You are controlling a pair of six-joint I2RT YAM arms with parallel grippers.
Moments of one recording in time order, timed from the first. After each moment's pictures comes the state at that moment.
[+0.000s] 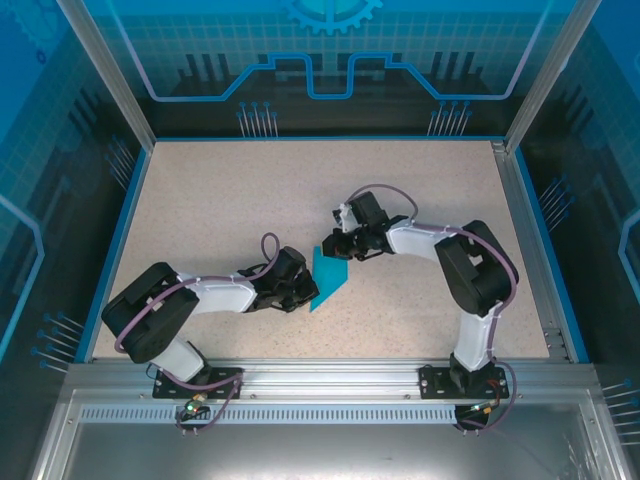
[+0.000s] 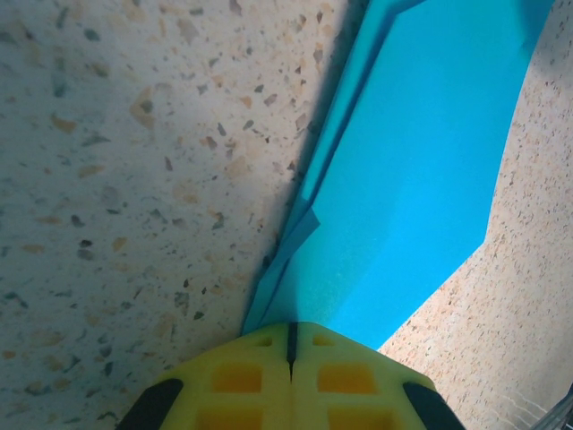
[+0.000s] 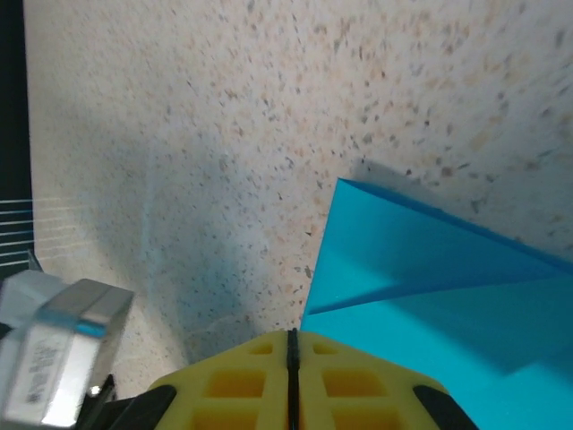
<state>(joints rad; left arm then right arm) -0.71 1.56 0.58 0.04 0.18 -1.21 0.55 1.90 1.10 -0.16 -0.56 0.60</state>
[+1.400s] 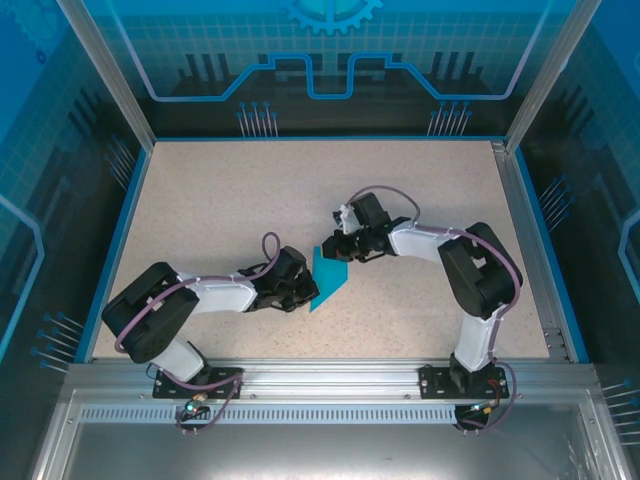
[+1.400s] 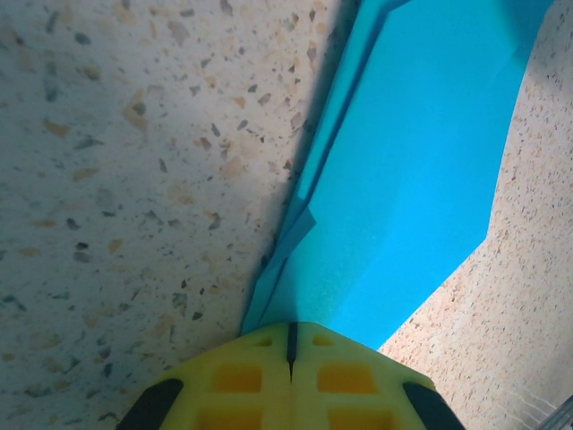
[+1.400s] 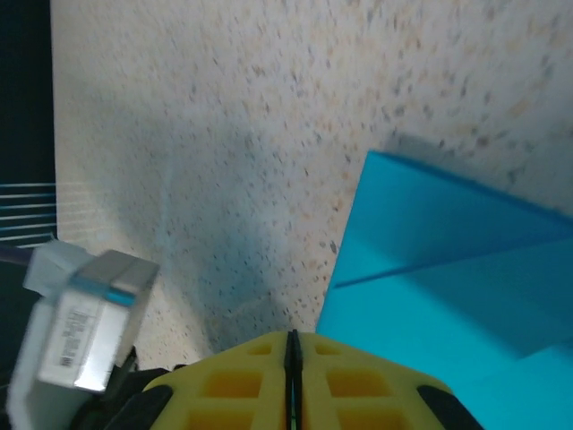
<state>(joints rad) -0.71 1.57 0.59 0.03 0.18 -1.18 0.55 1.87 1.07 -0.15 -0.61 0.60</state>
